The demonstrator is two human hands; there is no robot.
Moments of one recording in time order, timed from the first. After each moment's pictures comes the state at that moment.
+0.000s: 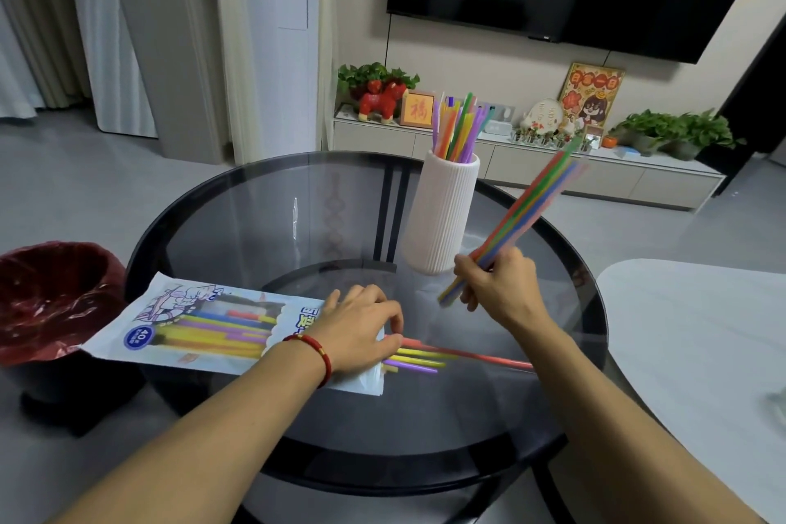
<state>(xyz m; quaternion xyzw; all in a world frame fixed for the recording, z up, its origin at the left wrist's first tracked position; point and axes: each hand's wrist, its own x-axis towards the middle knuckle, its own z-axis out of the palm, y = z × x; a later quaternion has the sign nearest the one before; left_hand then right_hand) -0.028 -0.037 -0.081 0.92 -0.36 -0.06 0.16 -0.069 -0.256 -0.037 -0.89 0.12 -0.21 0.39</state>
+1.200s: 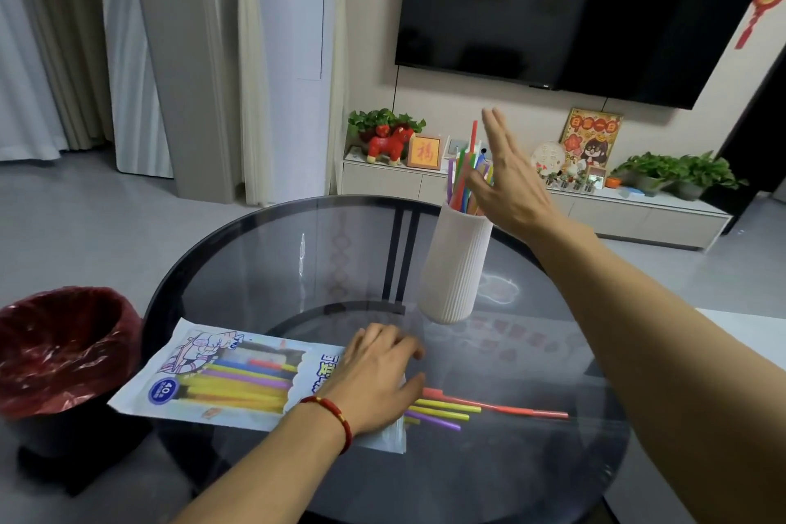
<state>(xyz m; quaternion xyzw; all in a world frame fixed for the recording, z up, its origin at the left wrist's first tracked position) -0.023 -0.038 -0.086 0.91 -0.36 0.02 0.22 0.029 -0.255 0.101 -0.94 -0.03 -0.30 0.17</state>
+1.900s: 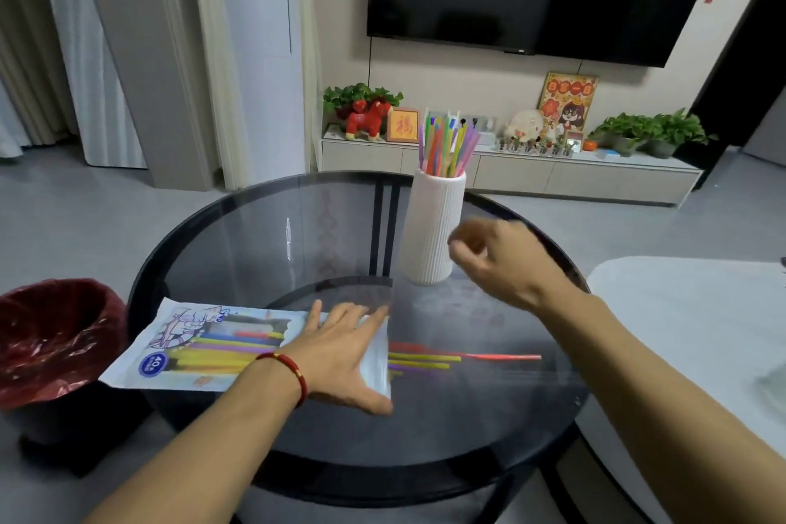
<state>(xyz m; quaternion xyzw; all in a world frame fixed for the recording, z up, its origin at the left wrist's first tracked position) -0.026 -0.006 -0.078 0.91 -0.40 -0.10 0.03 -0.079 -0.251 0.029 -0.97 -0.01 -0.17 0.17</state>
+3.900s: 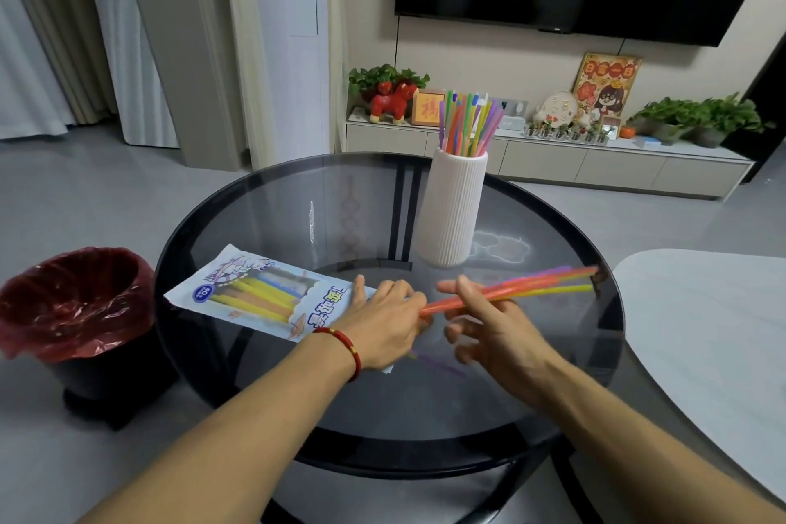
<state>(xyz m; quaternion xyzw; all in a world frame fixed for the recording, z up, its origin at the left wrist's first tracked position) -0.039 -0.051 -0.072 0.92 -0.38 -0.06 0.11 -0.121 -0.226 -0.070 -0.64 0.08 -0.01 0.76</state>
